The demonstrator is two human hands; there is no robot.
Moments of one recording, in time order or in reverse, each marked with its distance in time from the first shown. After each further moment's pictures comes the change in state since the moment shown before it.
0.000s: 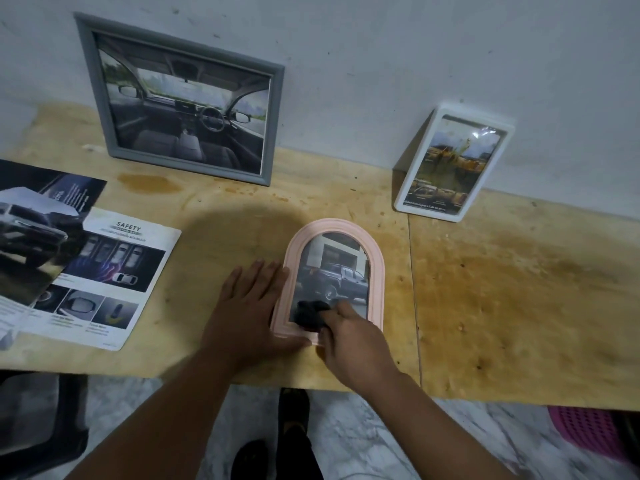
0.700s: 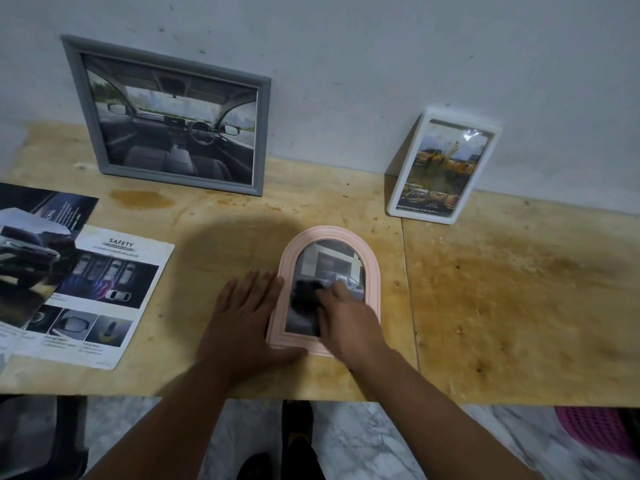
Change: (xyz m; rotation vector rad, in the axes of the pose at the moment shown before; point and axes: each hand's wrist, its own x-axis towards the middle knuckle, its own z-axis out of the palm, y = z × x) left_hand -0.001 -0.001 0.002 -0.001 0.044 0.020; right_hand 0.037 0.012 -0.005 0.005 0.126 -0.045
